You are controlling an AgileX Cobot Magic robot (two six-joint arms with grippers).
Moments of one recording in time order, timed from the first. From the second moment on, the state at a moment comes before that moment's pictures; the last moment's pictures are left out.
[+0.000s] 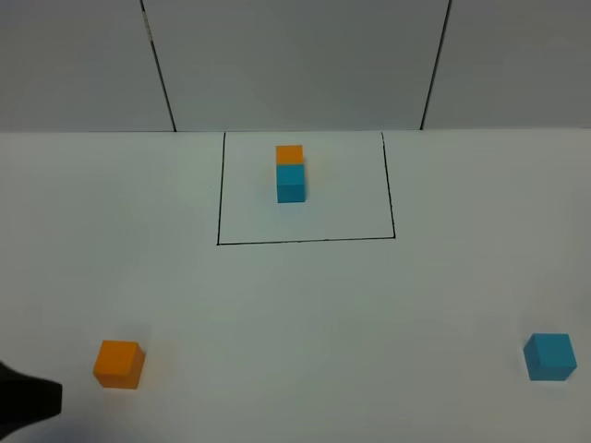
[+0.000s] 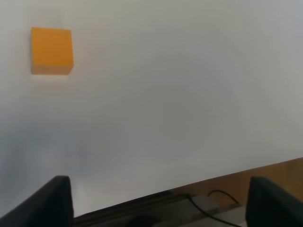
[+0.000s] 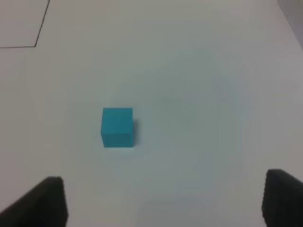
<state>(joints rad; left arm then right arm) 0.03 0.73 -0.71 -0.47 1.11 0.14 0.00 0.01 -0.50 -0.05 1.07 0.04</state>
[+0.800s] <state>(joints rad) -0.29 1.51 -0.87 -0.06 0.86 -0.14 0.00 0.01 -0.50 -0.05 1.07 0.04</state>
